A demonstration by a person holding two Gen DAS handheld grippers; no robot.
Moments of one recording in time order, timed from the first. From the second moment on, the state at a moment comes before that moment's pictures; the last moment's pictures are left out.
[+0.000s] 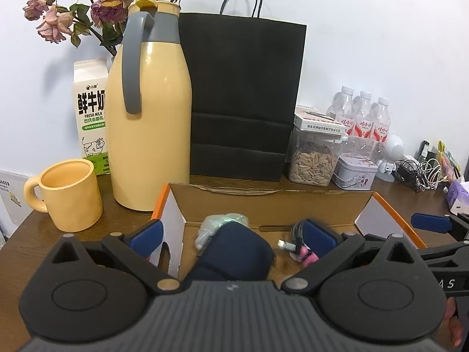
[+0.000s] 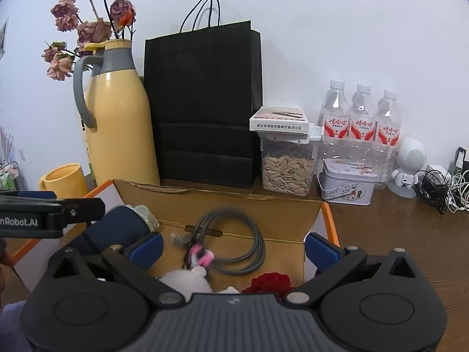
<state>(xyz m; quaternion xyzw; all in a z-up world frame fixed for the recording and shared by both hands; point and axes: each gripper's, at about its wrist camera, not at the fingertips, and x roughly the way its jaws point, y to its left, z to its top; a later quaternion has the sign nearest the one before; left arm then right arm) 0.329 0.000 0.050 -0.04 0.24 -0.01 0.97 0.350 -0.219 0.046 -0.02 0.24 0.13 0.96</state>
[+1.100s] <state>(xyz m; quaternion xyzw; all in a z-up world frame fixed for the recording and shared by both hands) 0.212 0.005 0.076 -0.02 0.20 -0.01 0.98 0.241 -0.238 0.069 -0.03 0.20 0.10 0.98</state>
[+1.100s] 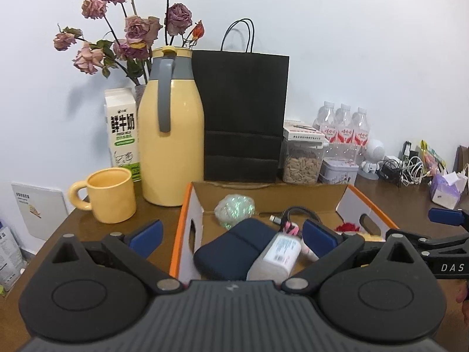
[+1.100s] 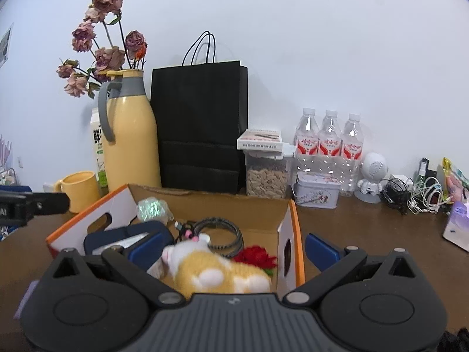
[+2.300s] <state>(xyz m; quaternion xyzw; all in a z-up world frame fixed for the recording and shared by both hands) 0.138 0.039 0.016 0.00 0.29 0.02 0.96 0.172 -0.262 -0.007 -0.04 0.28 0.08 0.96</state>
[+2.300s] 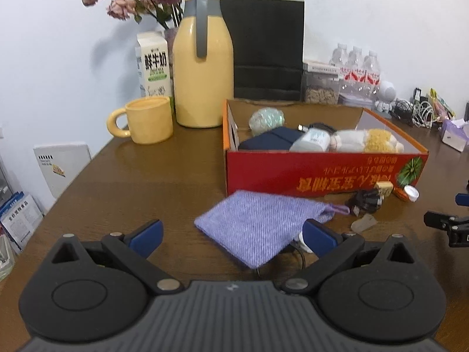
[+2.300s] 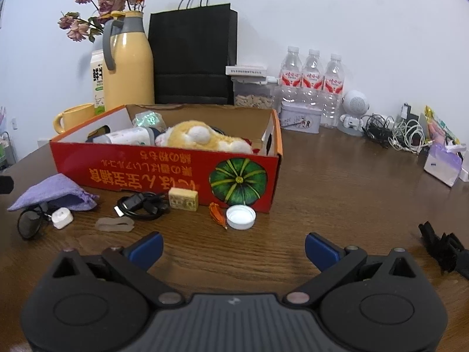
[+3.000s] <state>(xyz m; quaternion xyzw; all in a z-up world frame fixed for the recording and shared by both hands) 0.155 0.035 0.004 0.00 0.31 0.01 0.95 0.225 -0.271 -0.013 -0.05 0.28 0.07 0.96</state>
